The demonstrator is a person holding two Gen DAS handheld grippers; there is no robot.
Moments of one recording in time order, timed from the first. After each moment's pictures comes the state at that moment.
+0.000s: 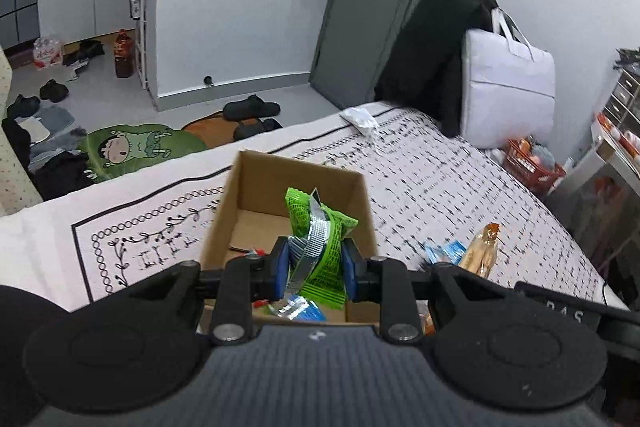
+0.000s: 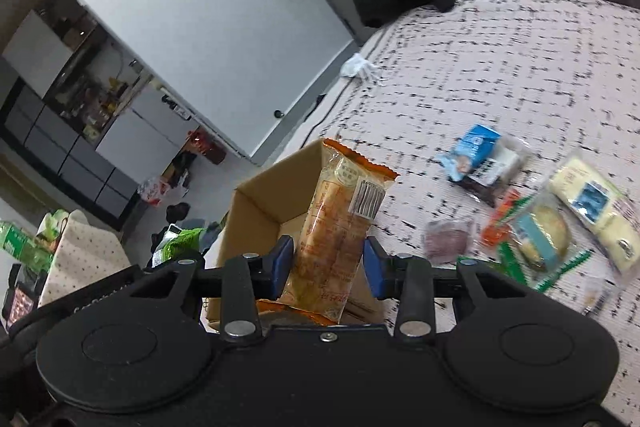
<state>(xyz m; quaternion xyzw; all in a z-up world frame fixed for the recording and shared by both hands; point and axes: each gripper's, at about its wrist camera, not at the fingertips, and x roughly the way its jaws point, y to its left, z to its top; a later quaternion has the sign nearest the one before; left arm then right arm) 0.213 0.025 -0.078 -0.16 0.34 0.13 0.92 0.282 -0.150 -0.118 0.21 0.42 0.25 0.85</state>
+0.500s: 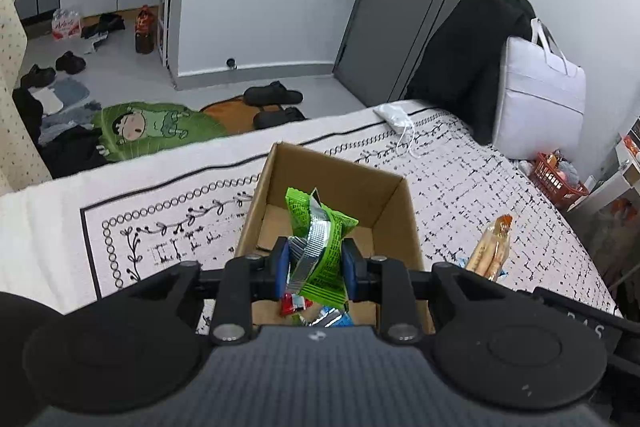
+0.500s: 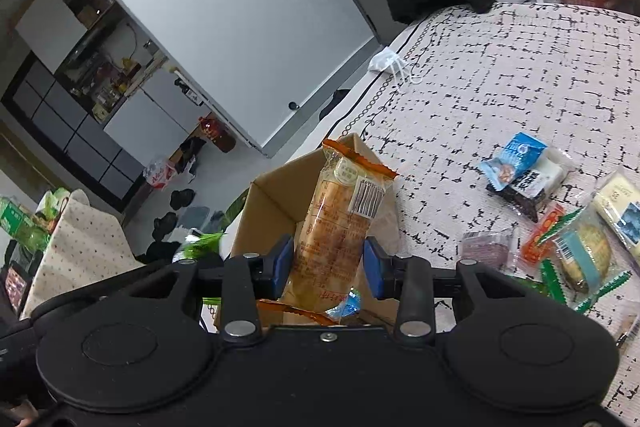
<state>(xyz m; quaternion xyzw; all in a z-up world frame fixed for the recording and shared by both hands) 0.228 0.060 -0.099 -0.20 0.35 0.16 0.90 0.289 -0.115 -0.123 0.18 0.42 0.27 0.85</state>
